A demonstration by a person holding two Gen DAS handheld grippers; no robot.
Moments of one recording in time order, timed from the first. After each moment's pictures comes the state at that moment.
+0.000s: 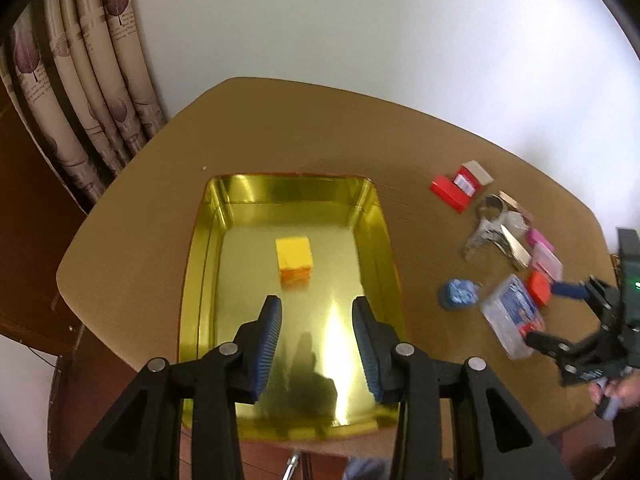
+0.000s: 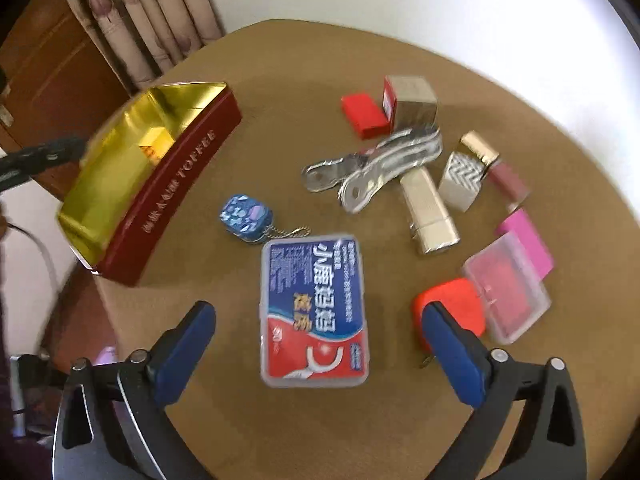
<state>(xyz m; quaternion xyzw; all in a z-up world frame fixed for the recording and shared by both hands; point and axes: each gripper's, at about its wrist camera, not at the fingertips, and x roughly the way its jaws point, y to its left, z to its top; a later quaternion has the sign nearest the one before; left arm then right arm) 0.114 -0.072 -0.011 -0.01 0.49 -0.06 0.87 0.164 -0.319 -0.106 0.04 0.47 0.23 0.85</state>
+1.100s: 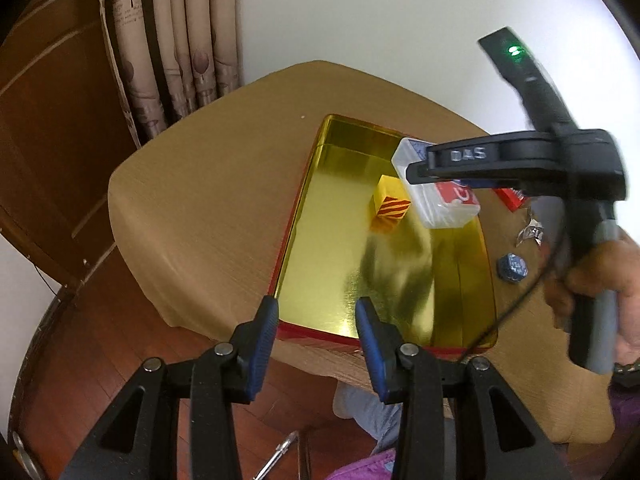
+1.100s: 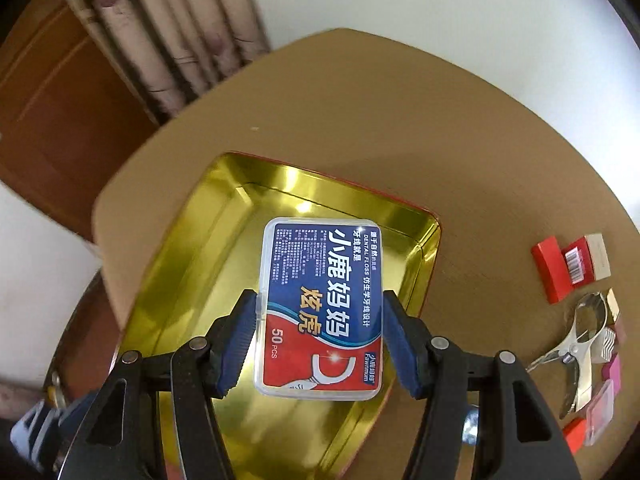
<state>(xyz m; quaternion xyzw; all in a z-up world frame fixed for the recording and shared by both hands) 0.043 -0.001 -0.043 -0.09 0.47 0.04 0.87 0.272 -0.140 -0.024 0.06 0.49 0.24 0.84</state>
